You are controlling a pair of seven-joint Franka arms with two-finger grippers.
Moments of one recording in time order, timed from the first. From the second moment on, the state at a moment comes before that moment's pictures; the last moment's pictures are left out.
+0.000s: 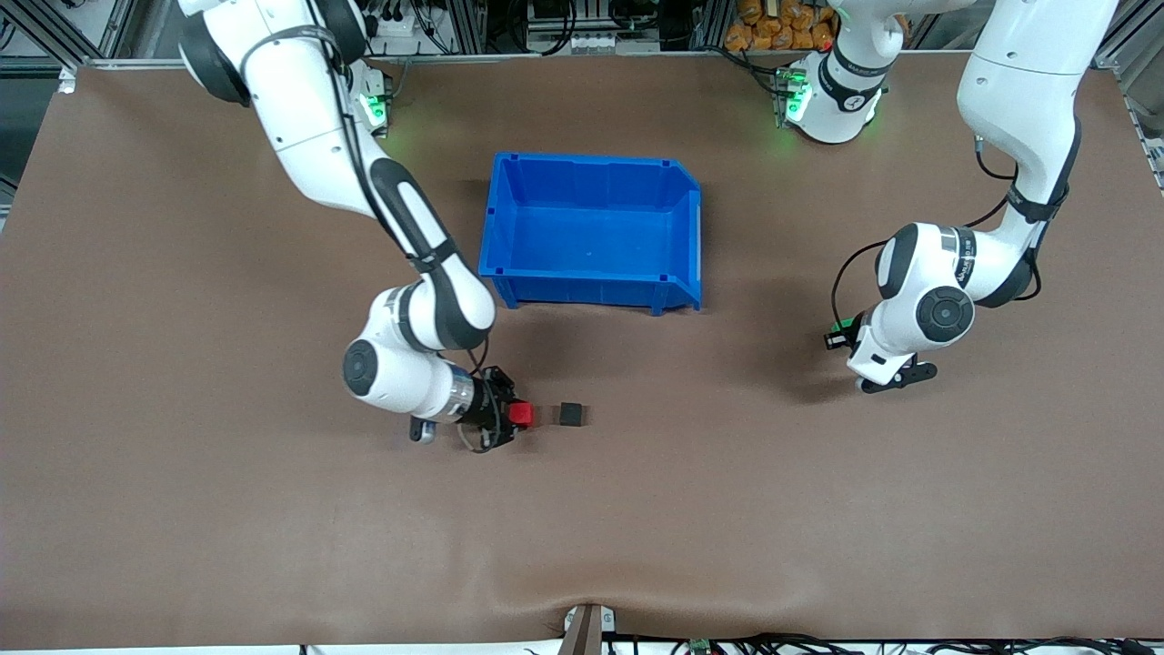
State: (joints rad) left arm -0.02 0.47 -0.10 -2.09 0.15 2.34 -0.52; right arm 0.54 0.89 -0.08 -1.42 0.76 2.43 1.48
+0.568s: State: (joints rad) left arm -0.09 0.50 -0.11 -1.85 -0.03 2.27 -1.08; right arm 0.58 0.90 -0.08 -1.42 0.76 2.48 1.56
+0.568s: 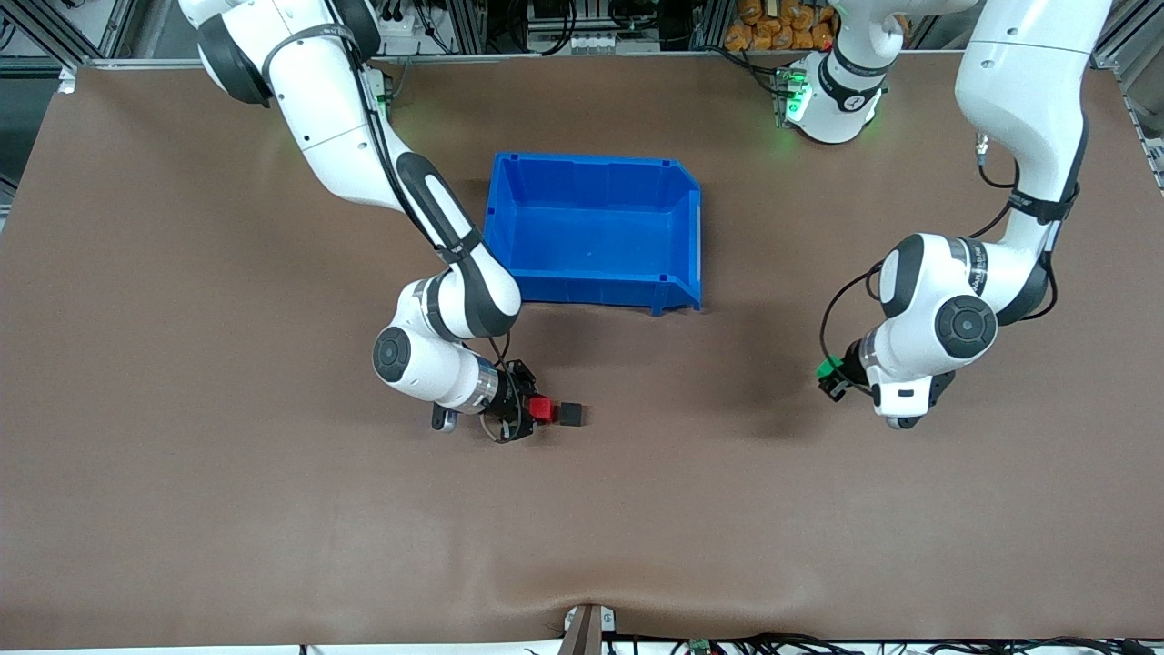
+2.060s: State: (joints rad) left arm -0.49 0.88 -0.13 -1.40 -0.17 2.37 -1.83; right arm 0.34 0.72 -0.16 -1.34 0.40 1.94 1.21
